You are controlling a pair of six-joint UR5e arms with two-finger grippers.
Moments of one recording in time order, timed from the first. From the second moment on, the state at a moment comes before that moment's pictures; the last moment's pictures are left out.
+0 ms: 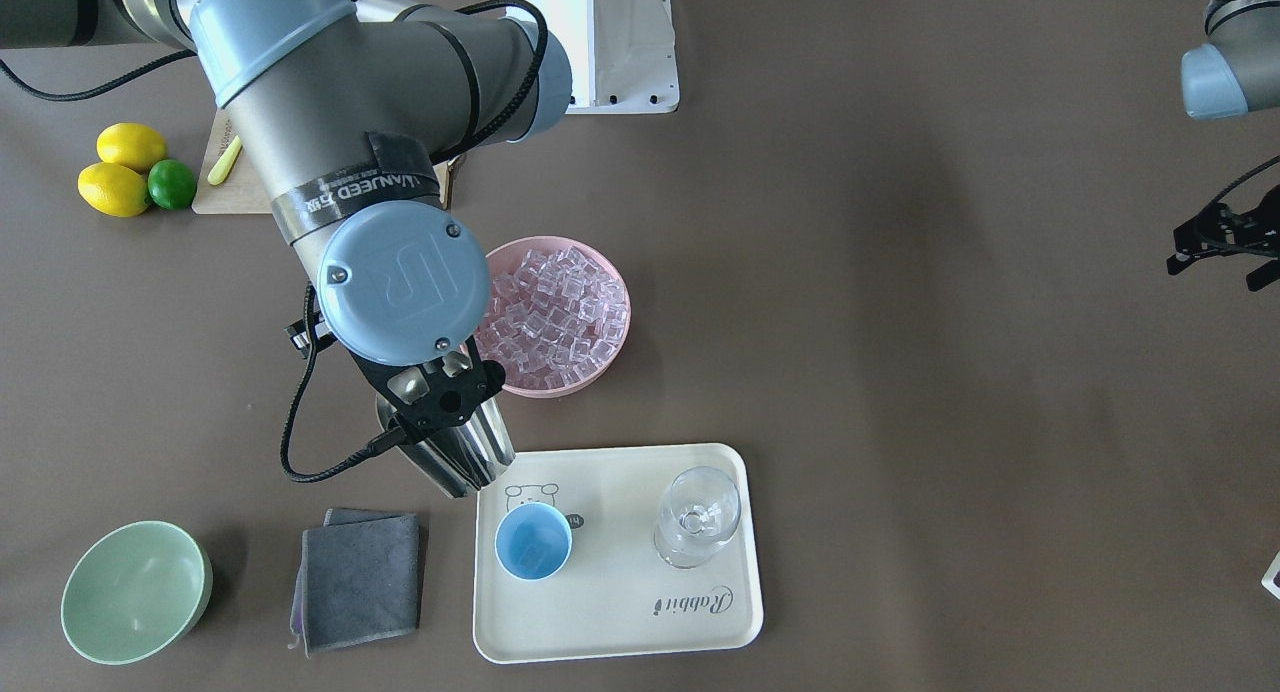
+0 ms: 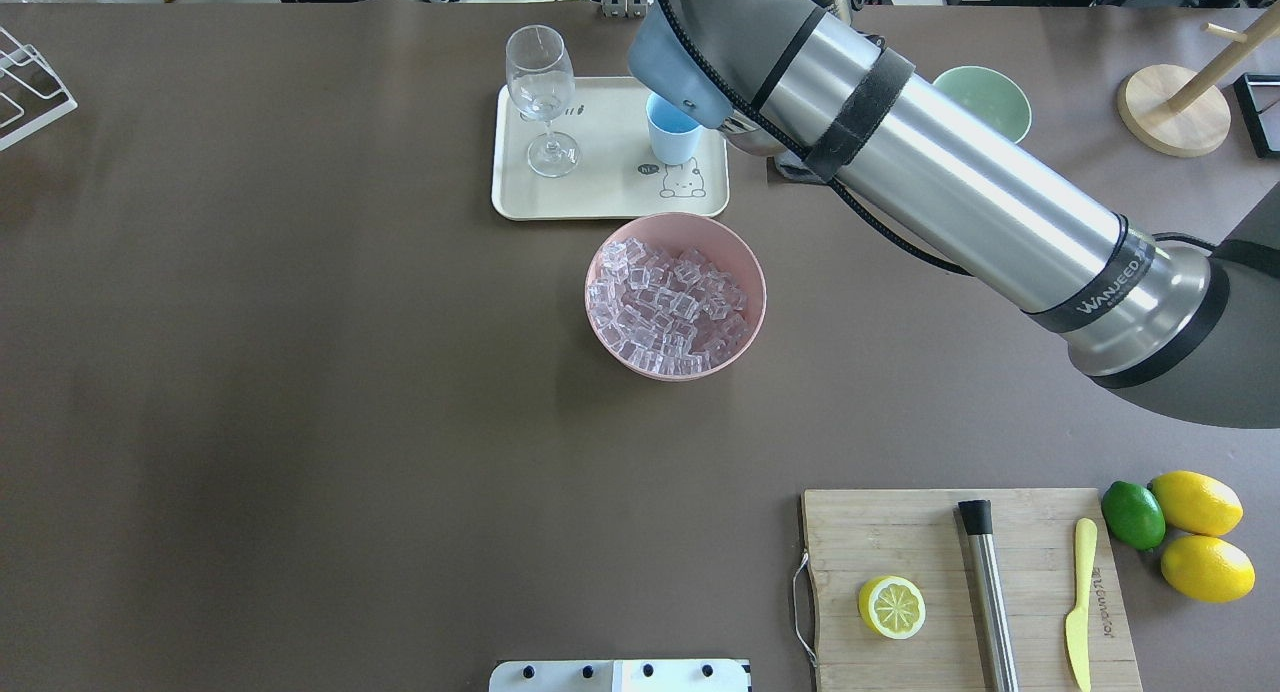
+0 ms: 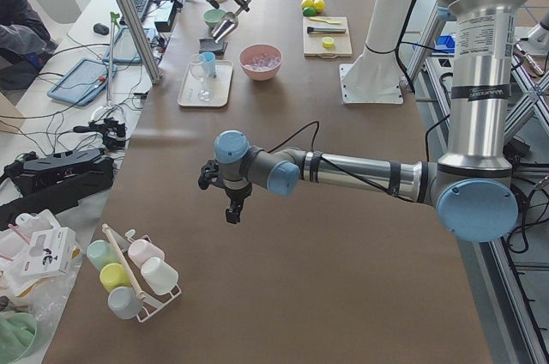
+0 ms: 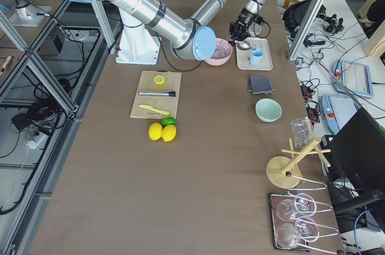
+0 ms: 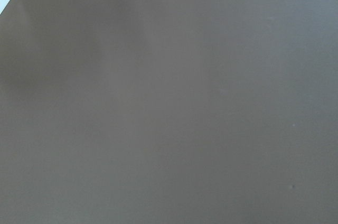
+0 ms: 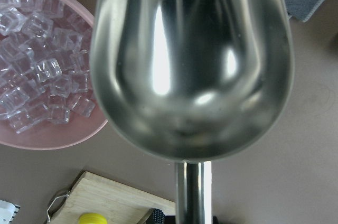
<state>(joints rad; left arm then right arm) -1.31 -1.54 -1.64 -1.83 -2.34 -0.16 0.90 -0.42 1.23 -2.50 2.11 -0.11</state>
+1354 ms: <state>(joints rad) -1.55 -1.49 -1.73 -1.46 -2.40 -0.15 1.17 -1.30 2.13 -2.34 2.15 0.10</state>
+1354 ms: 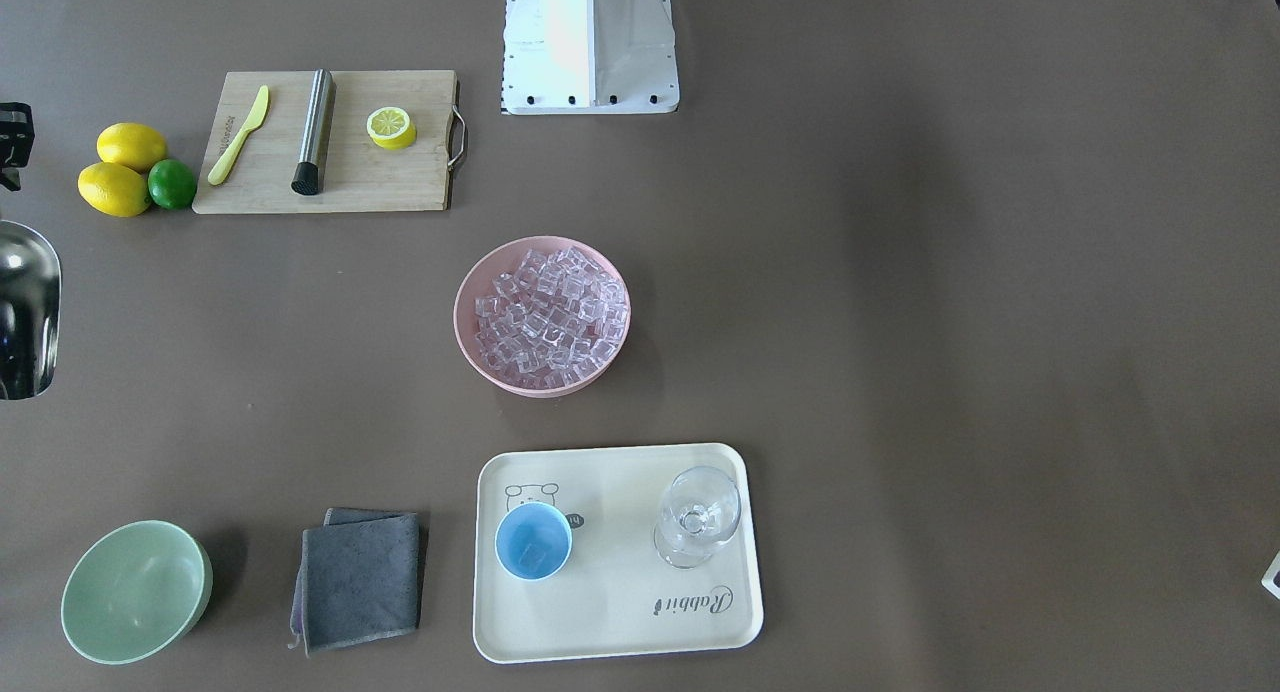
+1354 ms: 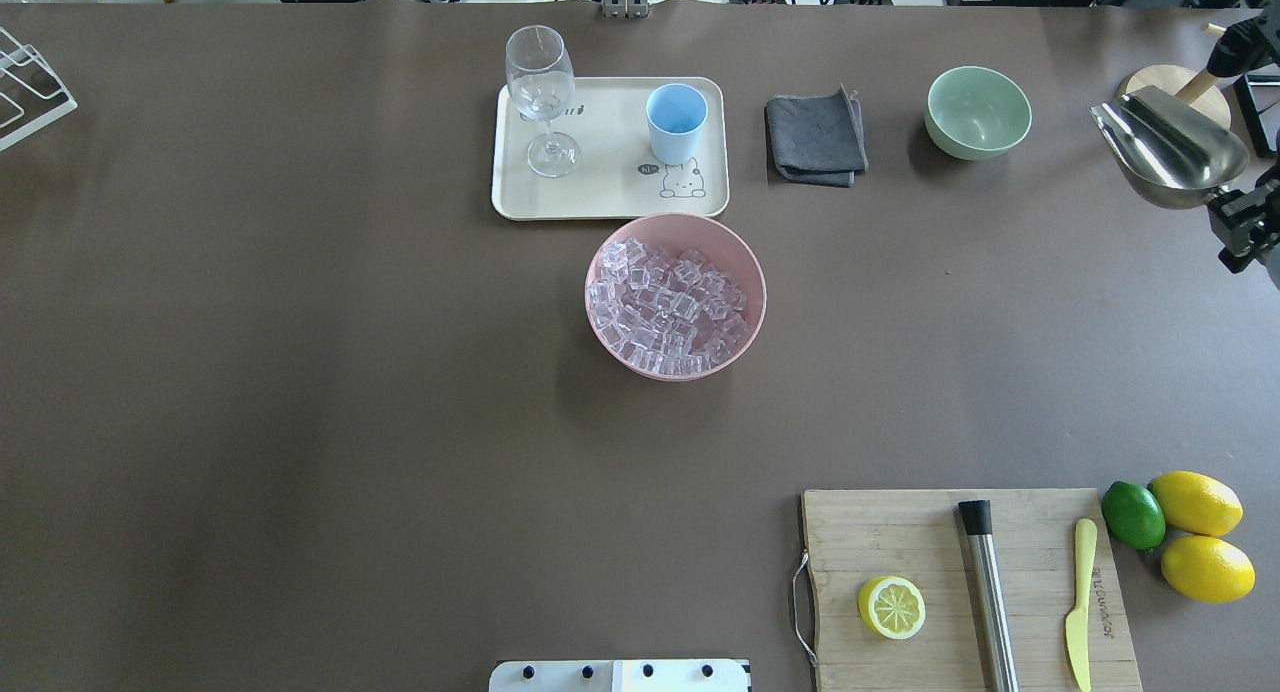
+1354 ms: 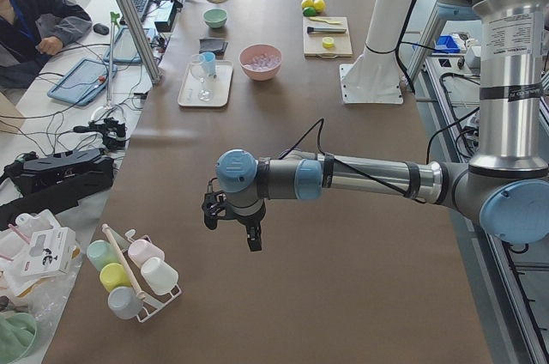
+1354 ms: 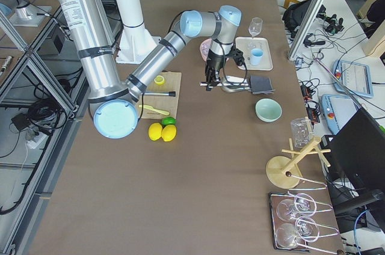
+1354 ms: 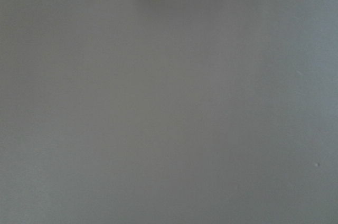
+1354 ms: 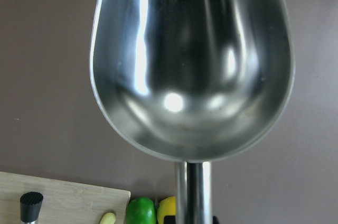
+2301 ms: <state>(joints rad) -1.57 -1.49 -1.68 -1.45 -2.34 0.07 0.98 -1.53 1.89 -1.56 2.25 0.66</state>
